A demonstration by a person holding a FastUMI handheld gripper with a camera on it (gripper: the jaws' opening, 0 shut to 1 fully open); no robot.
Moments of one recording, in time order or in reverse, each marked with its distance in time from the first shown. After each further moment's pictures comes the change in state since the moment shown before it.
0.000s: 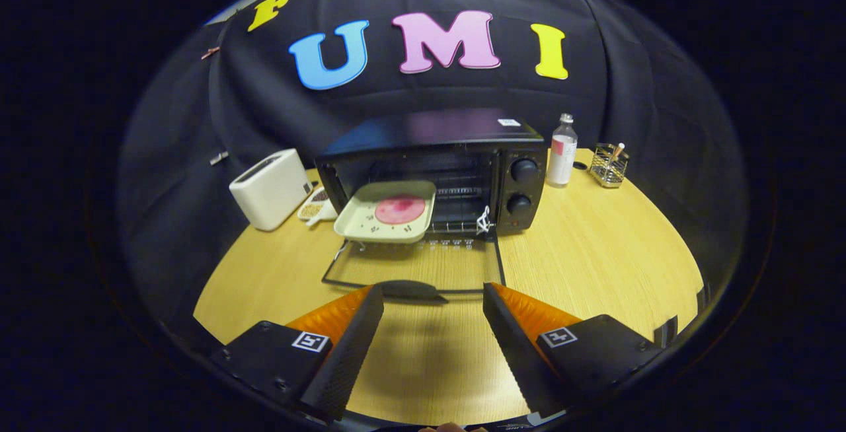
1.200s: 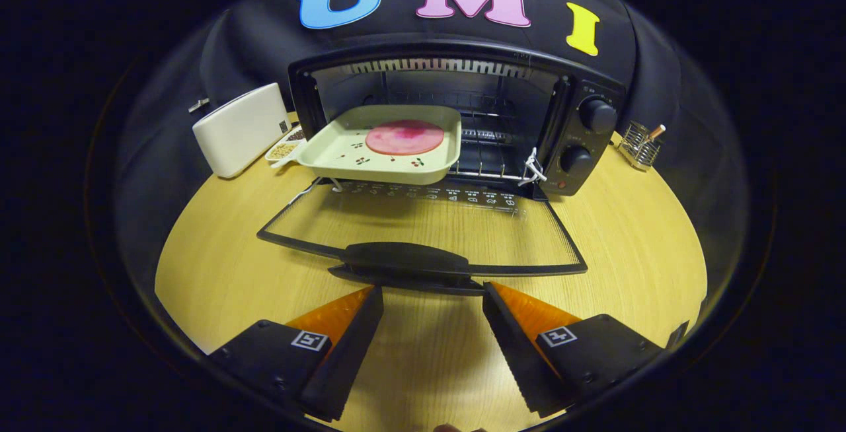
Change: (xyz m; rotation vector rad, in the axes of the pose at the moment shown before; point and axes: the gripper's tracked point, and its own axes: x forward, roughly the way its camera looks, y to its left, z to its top) arm 0.091 0.016 -0.041 -0.078 0.138 -0.057
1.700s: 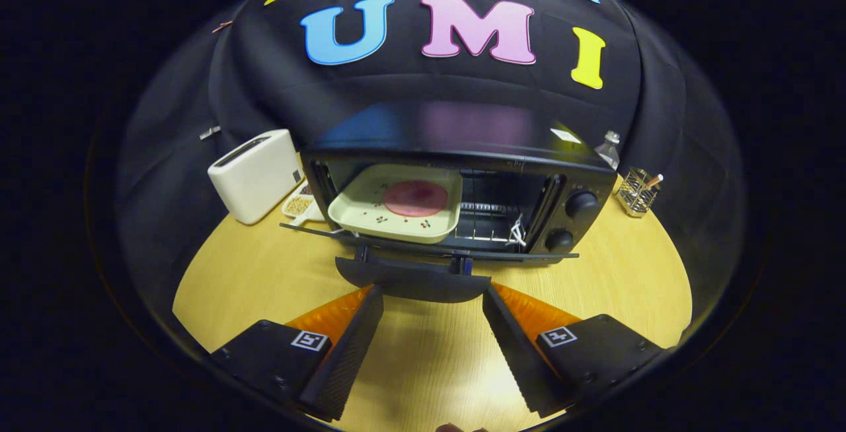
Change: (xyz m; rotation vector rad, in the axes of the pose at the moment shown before) arm -0.025 -0.002 0.103 0.012 -0.139 0.029
